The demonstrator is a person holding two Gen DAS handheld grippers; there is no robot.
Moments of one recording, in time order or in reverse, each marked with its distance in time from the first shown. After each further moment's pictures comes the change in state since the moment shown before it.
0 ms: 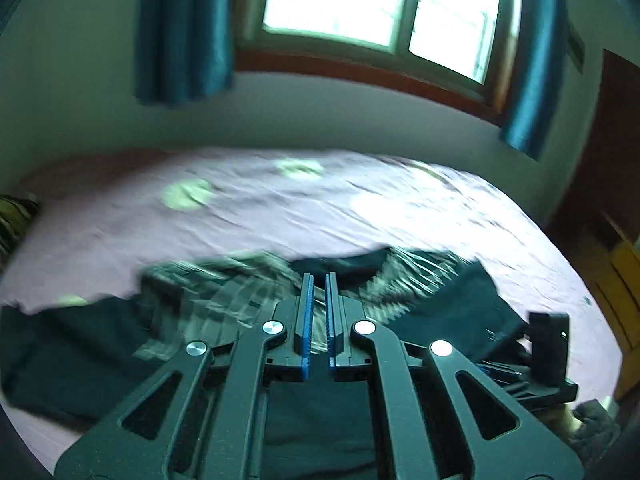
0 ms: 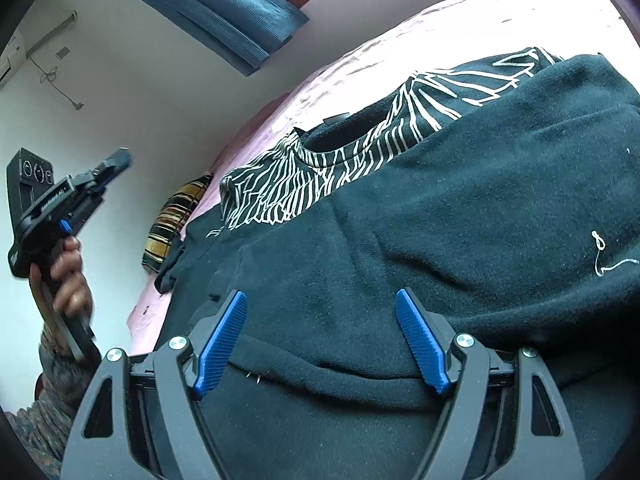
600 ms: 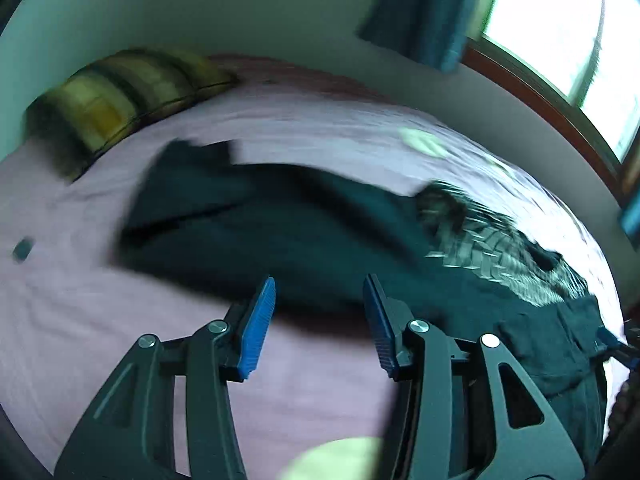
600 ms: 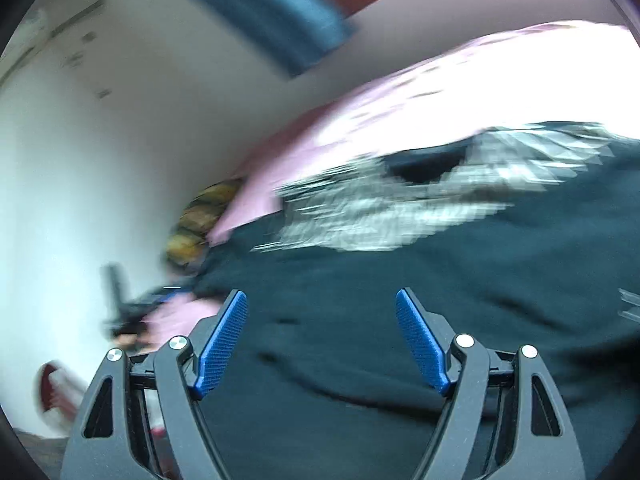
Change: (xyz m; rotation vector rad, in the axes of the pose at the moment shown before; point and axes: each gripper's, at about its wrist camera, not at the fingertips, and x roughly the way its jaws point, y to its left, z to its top) left arm -0.108 0.249 -0.132 -0.450 0.034 0.403; right arm 0.033 0.121 0.037 -0.074 0.084 0.189
